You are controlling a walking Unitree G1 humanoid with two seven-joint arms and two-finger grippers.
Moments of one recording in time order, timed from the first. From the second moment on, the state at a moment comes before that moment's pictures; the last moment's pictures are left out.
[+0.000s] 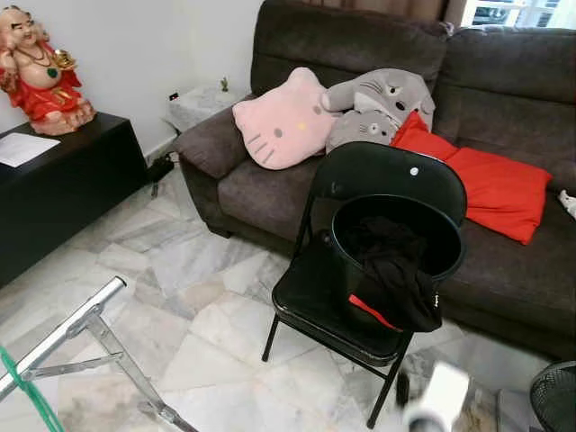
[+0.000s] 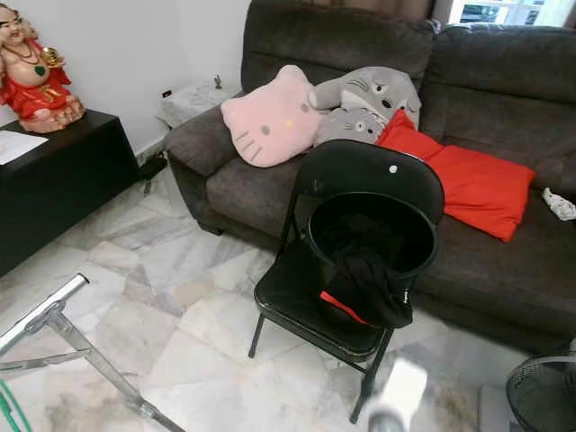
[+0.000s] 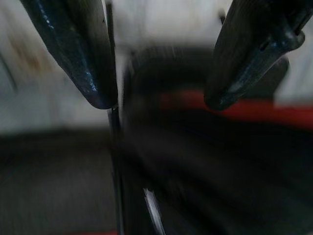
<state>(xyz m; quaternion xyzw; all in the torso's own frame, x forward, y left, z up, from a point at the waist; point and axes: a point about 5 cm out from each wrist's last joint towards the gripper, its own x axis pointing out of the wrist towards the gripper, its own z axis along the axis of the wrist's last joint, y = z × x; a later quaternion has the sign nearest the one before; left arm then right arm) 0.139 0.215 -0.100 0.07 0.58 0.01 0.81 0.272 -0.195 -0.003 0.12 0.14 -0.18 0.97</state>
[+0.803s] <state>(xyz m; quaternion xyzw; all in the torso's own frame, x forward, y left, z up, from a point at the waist) 0.138 0.217 -0.100 0.07 0.58 0.00 0.81 0.289 -0.224 0.015 -0.10 0.16 -0.14 0.97</state>
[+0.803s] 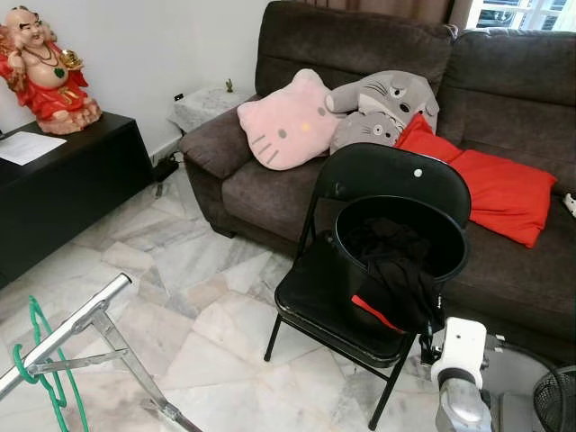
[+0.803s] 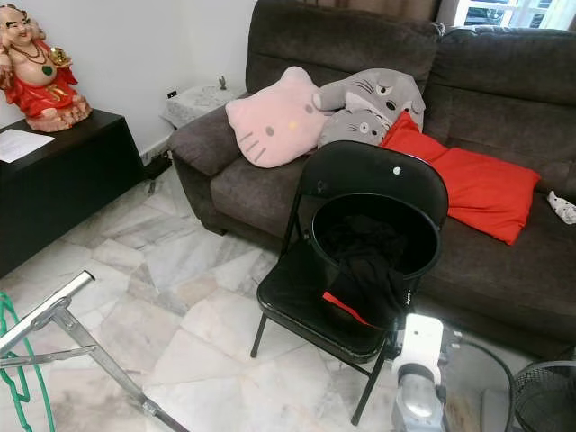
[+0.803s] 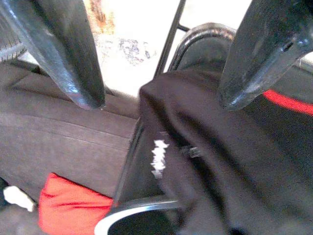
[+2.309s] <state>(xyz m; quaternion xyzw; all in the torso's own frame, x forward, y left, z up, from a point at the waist) 0.139 0.220 -0.099 0.08 0.58 0.00 0.81 0.319 -0.224 0.030 -0.19 0.24 -0.04 0.95</state>
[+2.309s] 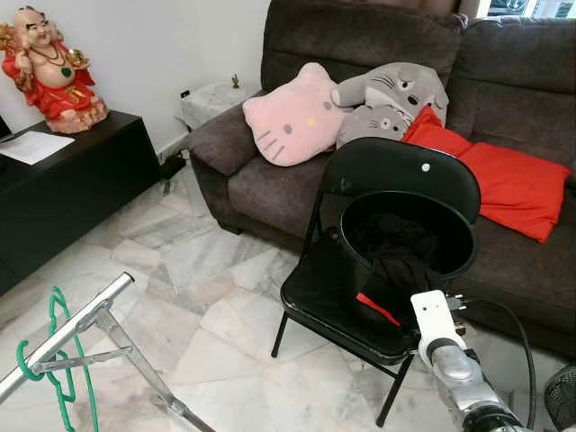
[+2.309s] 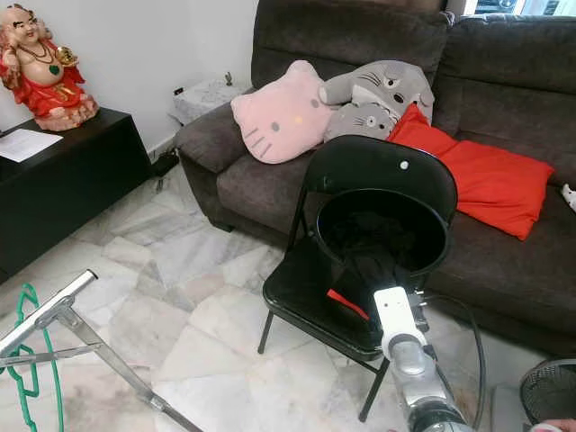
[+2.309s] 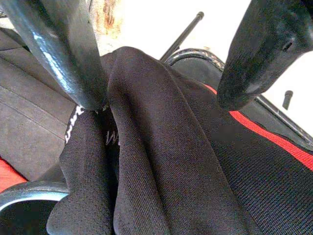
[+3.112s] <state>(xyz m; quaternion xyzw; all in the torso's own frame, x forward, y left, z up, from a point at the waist) 0.134 0.236 -0.097 0.11 0.58 0.00 0.81 0.339 -0.218 0.051 -0.19 0.23 -0.03 0.95</state>
